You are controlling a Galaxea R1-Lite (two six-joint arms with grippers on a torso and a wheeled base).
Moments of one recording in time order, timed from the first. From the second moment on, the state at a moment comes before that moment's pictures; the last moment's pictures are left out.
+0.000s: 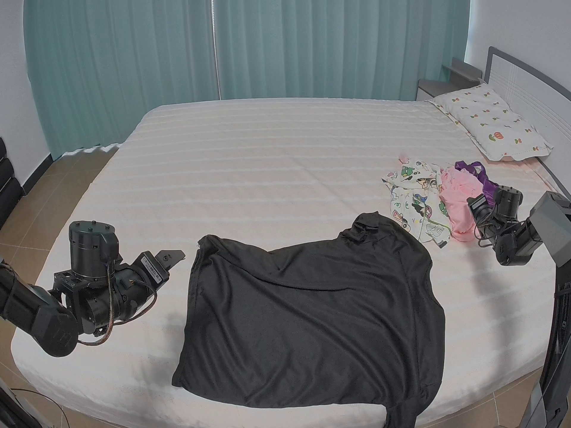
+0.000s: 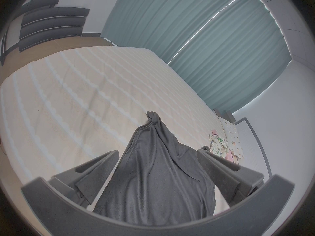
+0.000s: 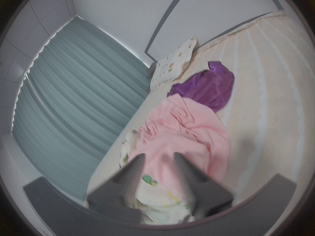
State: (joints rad) left arm -0.30 1.70 -0.48 -0.73 0.10 -0.87; right arm -0.19 2.45 -1.32 -0.94 -0.02 0.89
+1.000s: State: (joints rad) left arm -0.34 1.66 -0.19 -0.73 0.03 -0.83; right arm -0.07 1.93 -0.27 -1.18 0.19 0.80
